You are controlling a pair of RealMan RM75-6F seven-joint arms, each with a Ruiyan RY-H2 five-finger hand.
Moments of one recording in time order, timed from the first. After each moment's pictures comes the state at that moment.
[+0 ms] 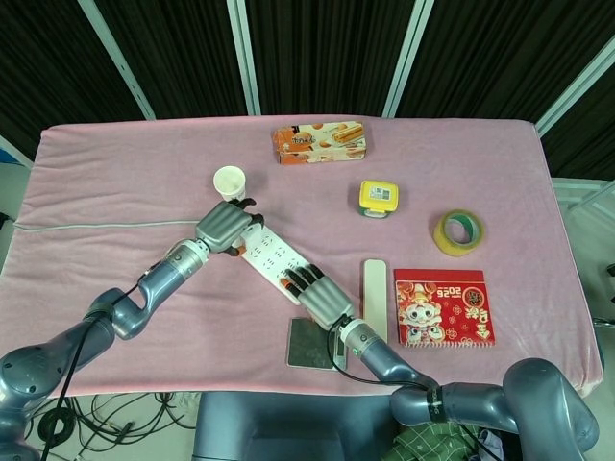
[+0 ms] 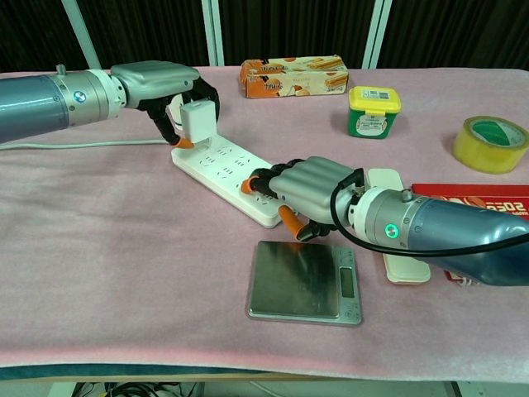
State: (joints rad) left arm -1.03 -1.73 -0.02 -0.74 1.54 0.81 -0.37; right arm 0.91 -1.79 0.08 -1.34 -1.00 0.78 -0.63
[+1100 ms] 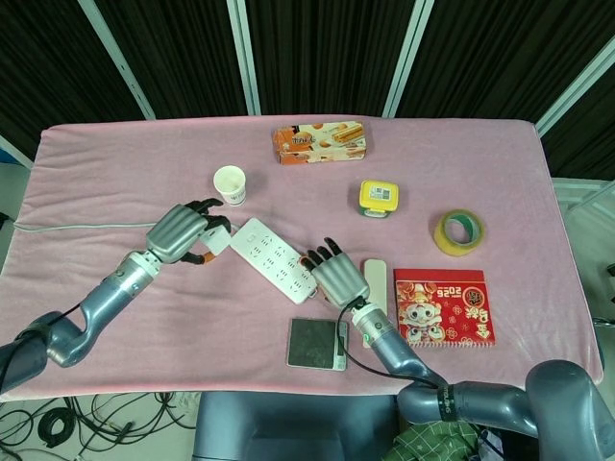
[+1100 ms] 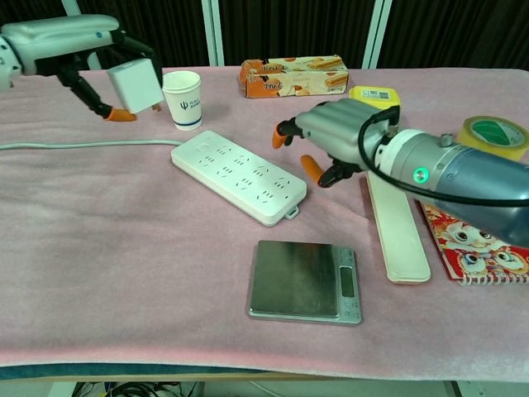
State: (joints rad) left arm -0.84 -1.39 0.01 -1.15 1.56 1.09 -0.37; right arm 0.86 -1.69 0.17 -1.44 -1.06 1.01 -0.60
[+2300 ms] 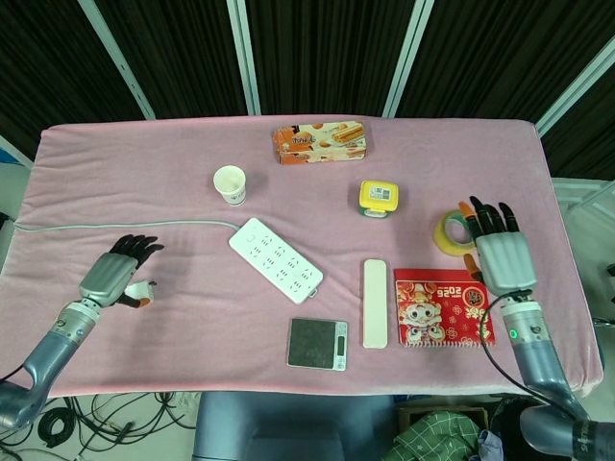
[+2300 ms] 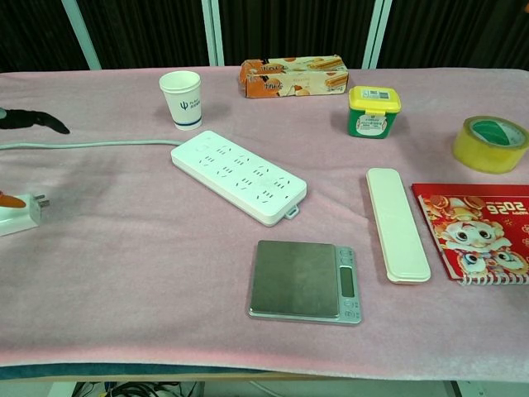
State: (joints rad) left arm -0.57 -1.36 0.05 -1.19 1.42 1.07 -0.24; right arm 0.51 -1.19 0.11 -1.62 -1.15 1.29 -0.36
